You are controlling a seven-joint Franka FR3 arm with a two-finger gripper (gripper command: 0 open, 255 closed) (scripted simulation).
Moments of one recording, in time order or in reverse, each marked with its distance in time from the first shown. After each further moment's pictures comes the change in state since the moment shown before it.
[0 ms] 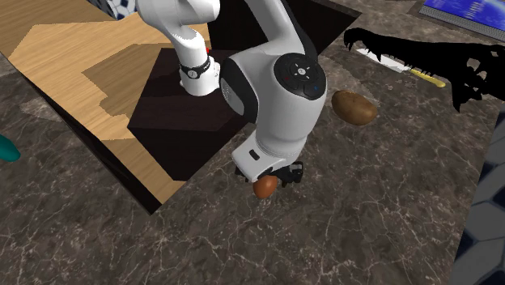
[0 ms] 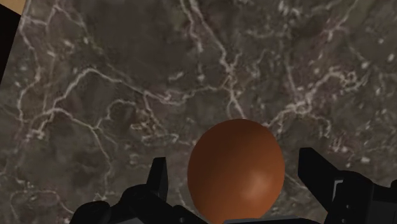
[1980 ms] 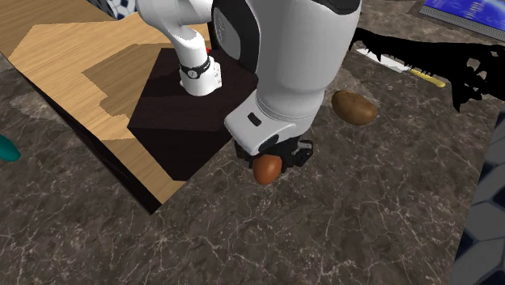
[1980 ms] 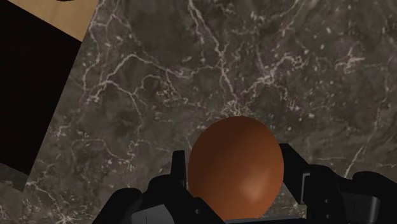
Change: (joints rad) arm -0.015 -0.120 0.019 0.118 0.079 -0.223 -0.069
